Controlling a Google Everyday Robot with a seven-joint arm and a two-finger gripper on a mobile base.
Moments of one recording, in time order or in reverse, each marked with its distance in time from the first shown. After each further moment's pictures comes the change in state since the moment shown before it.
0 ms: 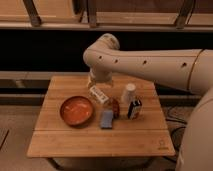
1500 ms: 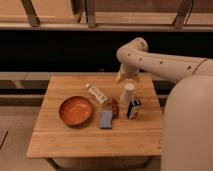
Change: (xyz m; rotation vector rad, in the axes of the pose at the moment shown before) arm -0.052 -0.165 0.079 0.125 0.024 0.057
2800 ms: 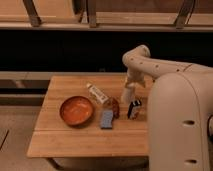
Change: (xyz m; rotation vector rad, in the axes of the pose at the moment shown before) arm -0.005 -0.053 0.081 0.071 0.089 0.130
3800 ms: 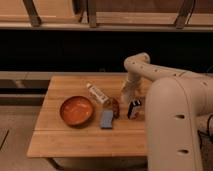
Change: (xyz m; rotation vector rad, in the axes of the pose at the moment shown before) arm 0.014 0.015 0.049 -0.089 0.085 0.062
